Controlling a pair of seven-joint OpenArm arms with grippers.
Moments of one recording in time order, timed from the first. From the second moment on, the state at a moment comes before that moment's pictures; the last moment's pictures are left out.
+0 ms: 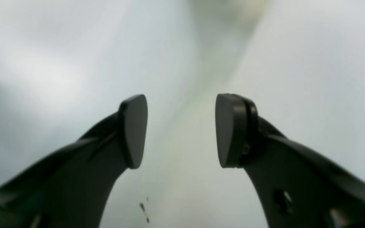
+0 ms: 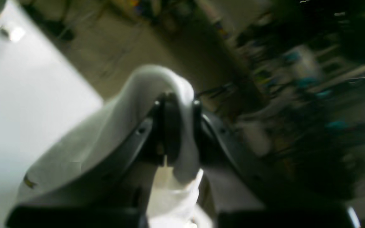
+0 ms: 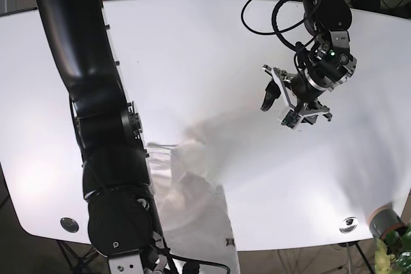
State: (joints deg) left arm 3.4 -5.2 -9.7 109.4 -8.9 -40.0 49.3; right arm 72.9 -6.6 -12.4 75.2 -1.6 35.0 -63.7
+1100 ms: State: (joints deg) left arm -9.8 -1.0 20.9 77.2 2.6 -2.3 19.9; right arm 72.2 -5.5 -11.6 77.2 -2.7 35.0 -65.0
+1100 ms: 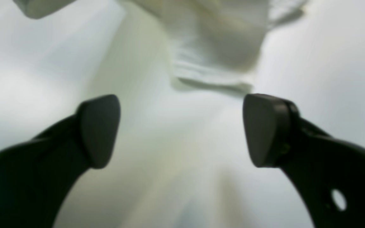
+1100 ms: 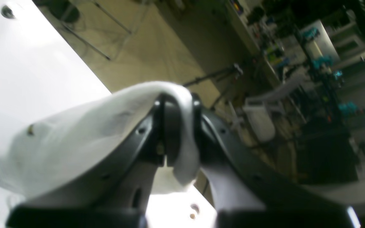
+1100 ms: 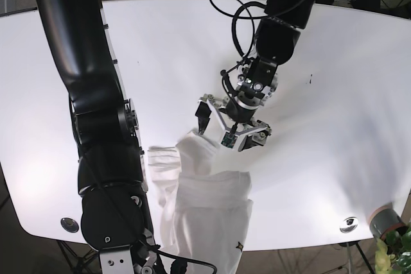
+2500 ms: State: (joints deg) left arm -27.6 8.0 26.0 36.9 1.5 1.3 5.1; right arm 66.6 -1.7 -8.2 82.1 -2.5 35.3 -63.2
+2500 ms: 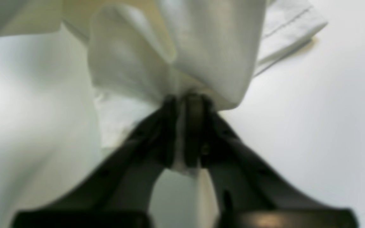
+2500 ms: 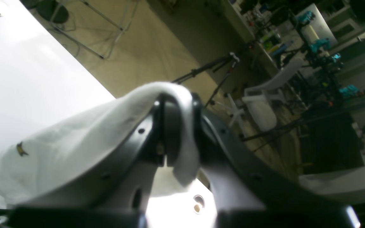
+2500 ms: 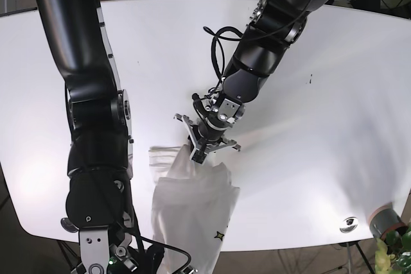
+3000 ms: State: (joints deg) left arm -20.9 -3.2 16.1 69.1 2.1 1.9 21.8; right arm 64.2 5.4 -5.7 77.6 -2.8 32.6 -55.1
